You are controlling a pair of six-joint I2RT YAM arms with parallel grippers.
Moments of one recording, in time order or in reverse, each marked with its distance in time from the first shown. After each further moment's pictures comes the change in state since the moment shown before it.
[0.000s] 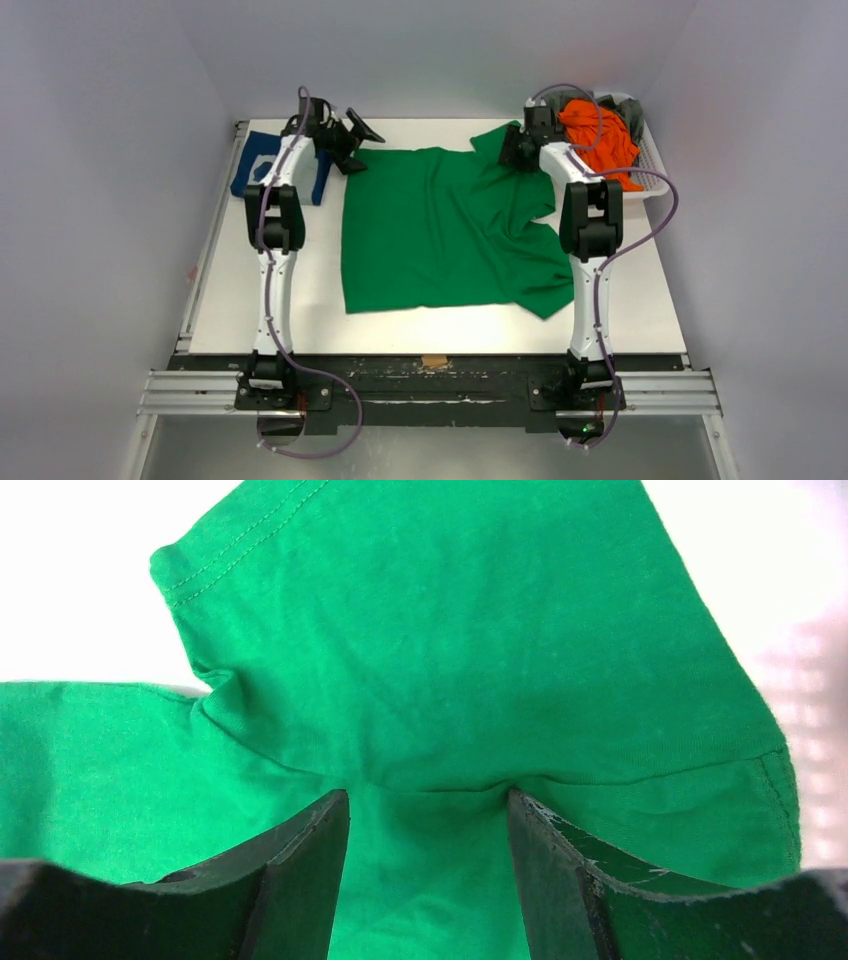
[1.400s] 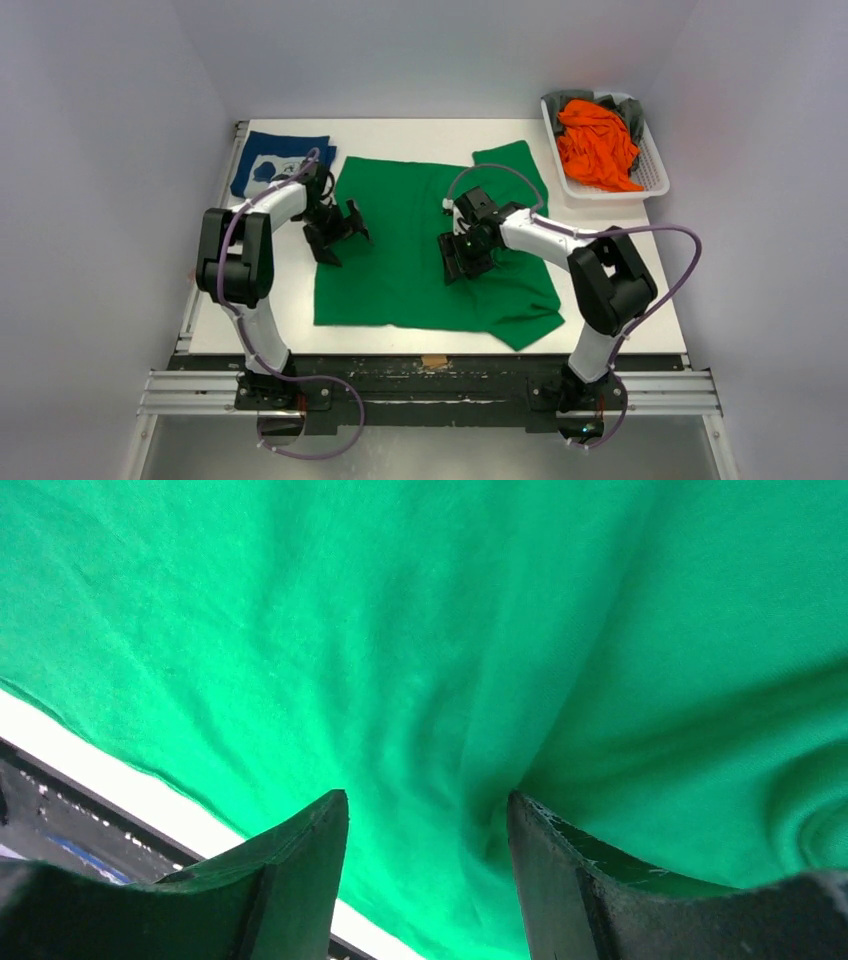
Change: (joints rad) left arm -0.082 -0.778 -1.165 -0.167 -0.261 0.262; right arm 0.476 -0.641 -0.871 -0.198 -0.246 -0.052
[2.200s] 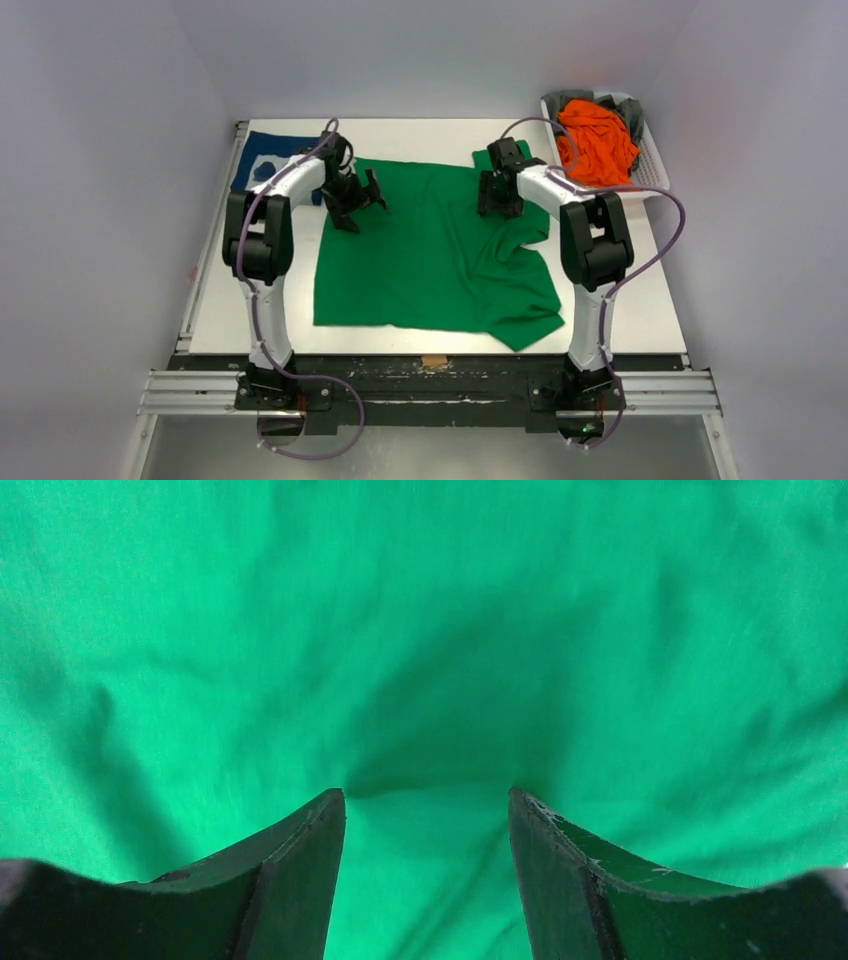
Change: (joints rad) left arm -0.053 0.176 0.347 -0.030 -0.002 0.010; right arm -0.268 0.271 0.360 0.019 0.373 0.119
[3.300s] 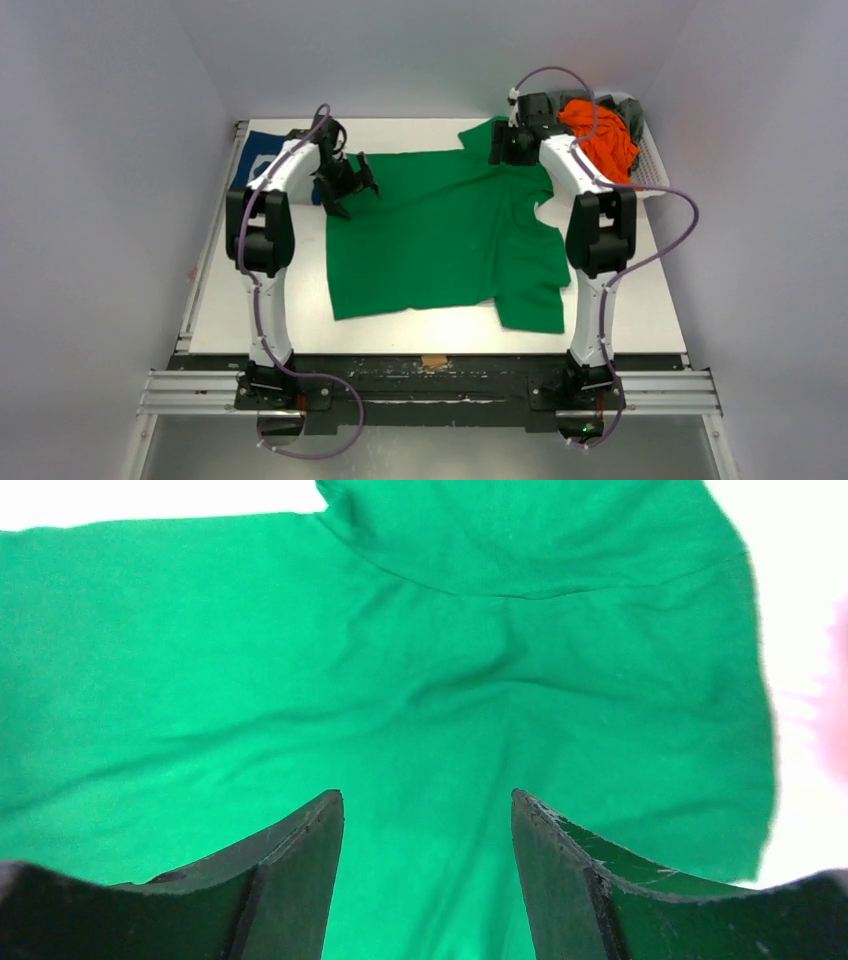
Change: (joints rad) left arm 0.036 0.202 0.327 -0.174 -0.052 -0.009; right arm -0.141 0.219 0.489 -0.025 -0.189 -0.217
